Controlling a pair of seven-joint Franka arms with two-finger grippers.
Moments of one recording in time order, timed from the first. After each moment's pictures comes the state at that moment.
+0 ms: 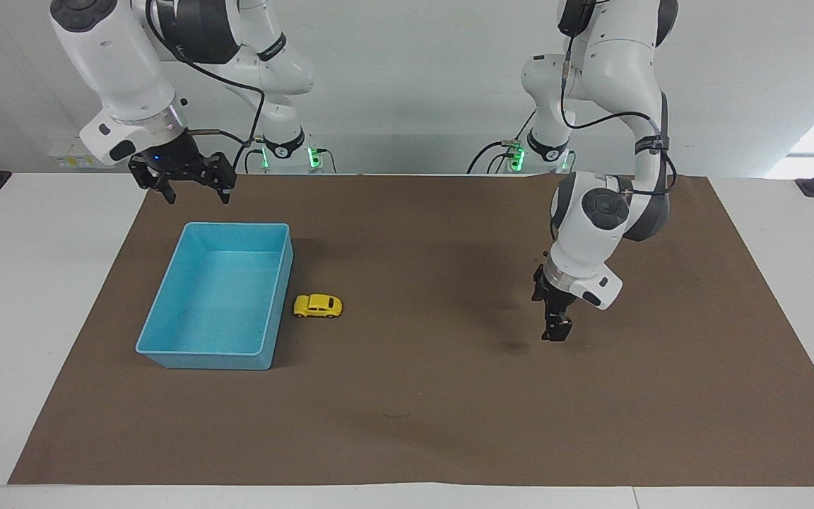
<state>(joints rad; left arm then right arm) -0.20 0.38 -0.12 -1.77 0.03 2.22 -1.87 -0.07 0.00 0.08 -1.63 -0.02 1.57 0.01</state>
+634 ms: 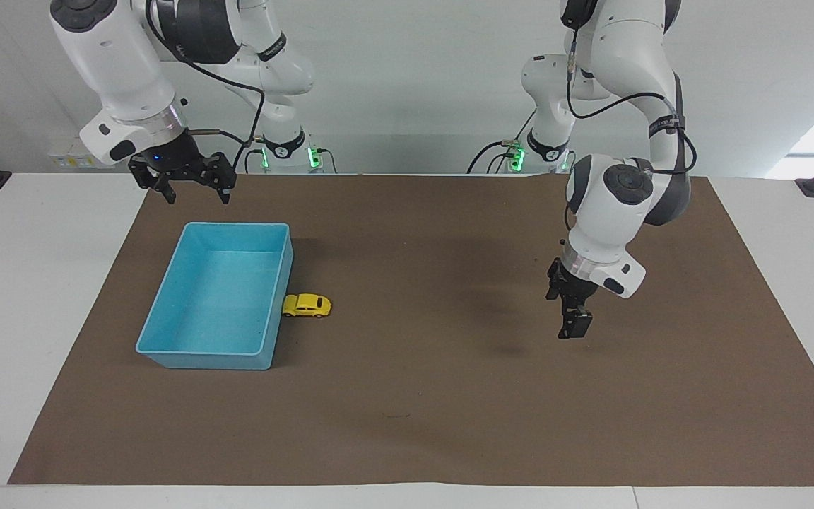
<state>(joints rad) -0.18 0.32 -0.11 -1.75 0.03 2.22 -1.81 -0.07 0.00 0.08 -1.63 -0.02 1.57 0.01</state>
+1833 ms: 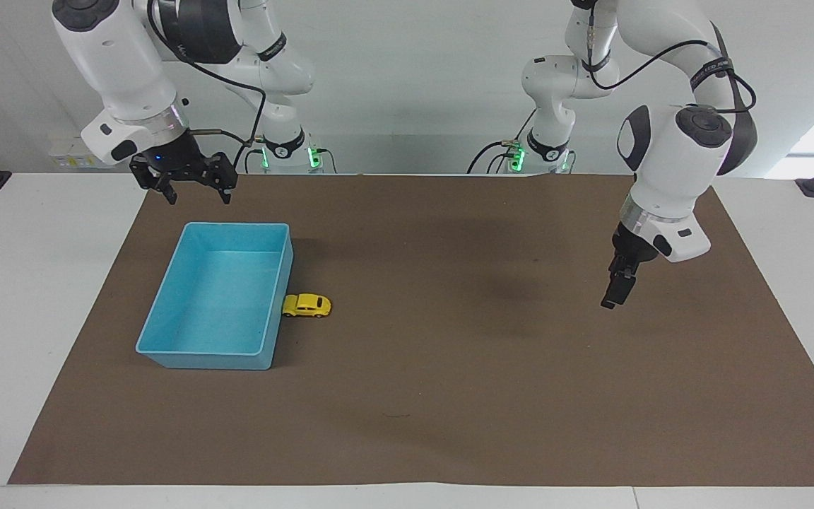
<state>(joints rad) -0.06 0.16 -0.11 -1.76 0.03 2.05 -1.16 -0.07 0.00 0.08 -1.63 -0.02 1.57 0.01</state>
